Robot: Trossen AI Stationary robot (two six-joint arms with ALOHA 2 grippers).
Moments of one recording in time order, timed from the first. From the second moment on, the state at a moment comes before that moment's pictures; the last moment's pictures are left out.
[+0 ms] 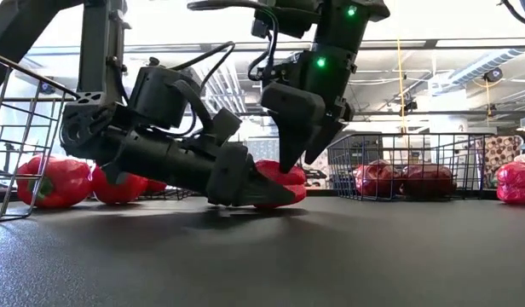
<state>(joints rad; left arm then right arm) -0.08 2.20 0.66 1.28 -0.27 -0.12 0.13 1.97 1.44 -0.76 0.39 0.56</state>
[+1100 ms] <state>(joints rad) 0.17 1.30 0.48 0.50 -0.43 -0.03 0.41 1.88 1.22 -0.46 1.00 0.56</state>
